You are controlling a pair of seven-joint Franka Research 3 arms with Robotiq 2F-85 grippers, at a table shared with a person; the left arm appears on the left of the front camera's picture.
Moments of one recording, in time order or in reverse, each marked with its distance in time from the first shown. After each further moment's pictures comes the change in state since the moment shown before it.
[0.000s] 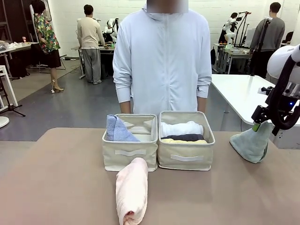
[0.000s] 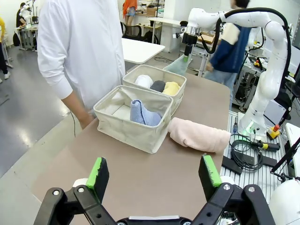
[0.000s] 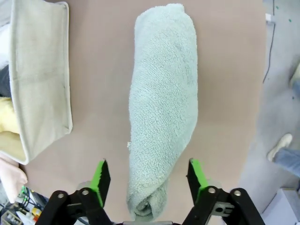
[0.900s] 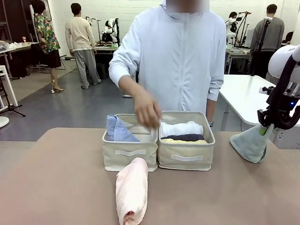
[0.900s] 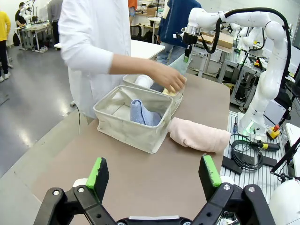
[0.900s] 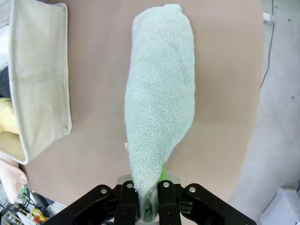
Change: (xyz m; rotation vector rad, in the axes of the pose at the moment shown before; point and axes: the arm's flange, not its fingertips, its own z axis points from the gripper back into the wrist) left arm 0.000 0.000 0.000 0.000 0.000 0.000; right arm -0.001 -0.003 0.002 -0.001 -0.003 -0.005
